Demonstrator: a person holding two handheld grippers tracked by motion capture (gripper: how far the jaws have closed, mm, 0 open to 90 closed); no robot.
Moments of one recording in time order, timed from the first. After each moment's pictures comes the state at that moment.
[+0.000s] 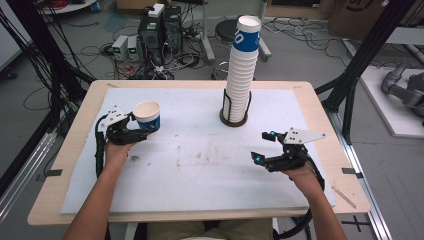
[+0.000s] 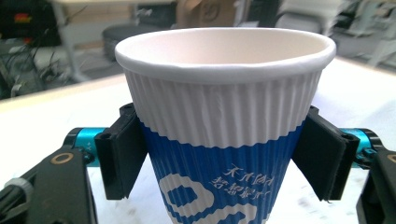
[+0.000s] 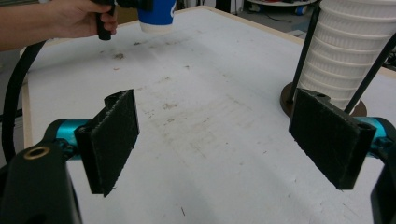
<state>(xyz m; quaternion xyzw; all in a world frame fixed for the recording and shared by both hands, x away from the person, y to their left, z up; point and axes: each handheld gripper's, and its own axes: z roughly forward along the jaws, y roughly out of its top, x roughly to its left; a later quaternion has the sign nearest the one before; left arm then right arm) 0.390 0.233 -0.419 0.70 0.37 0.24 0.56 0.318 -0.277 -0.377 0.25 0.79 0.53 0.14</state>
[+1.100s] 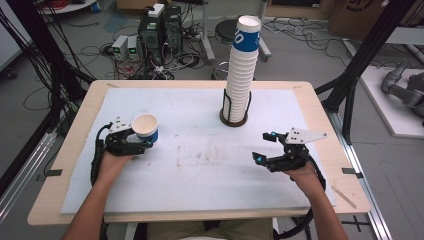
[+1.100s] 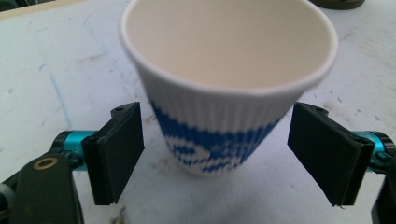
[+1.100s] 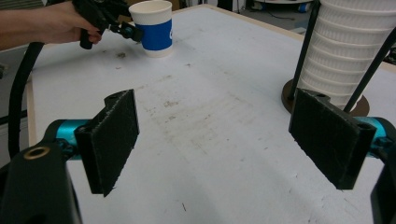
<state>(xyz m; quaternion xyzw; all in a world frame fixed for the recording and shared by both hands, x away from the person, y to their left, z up) 0.364 0.241 -0.429 0.76 0.43 0.22 0.44 0.319 -0.282 -0.379 0.25 0.79 0.54 0.13</state>
